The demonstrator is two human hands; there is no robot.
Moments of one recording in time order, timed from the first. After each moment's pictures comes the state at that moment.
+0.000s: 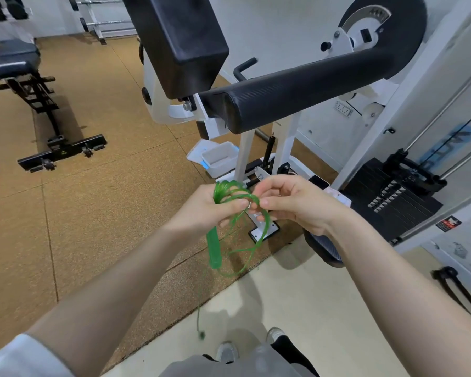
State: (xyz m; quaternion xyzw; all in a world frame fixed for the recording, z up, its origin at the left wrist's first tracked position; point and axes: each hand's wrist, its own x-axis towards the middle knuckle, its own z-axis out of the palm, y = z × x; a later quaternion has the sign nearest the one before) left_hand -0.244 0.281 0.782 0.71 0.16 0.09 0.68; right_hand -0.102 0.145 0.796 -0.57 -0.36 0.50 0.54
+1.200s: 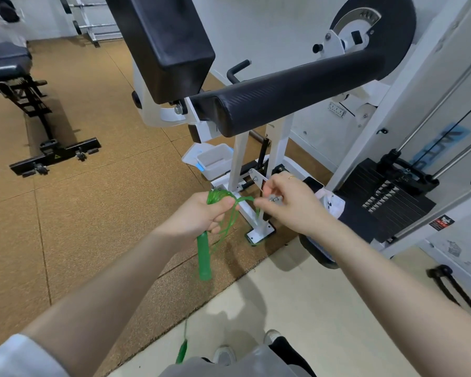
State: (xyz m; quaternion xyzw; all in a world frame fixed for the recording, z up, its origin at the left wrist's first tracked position) left_hand -0.230 0.287 0.765 0.67 0.24 0.03 0.70; right_hand -0.092 0.140 0.784 -0.83 -0.47 0.13 0.27
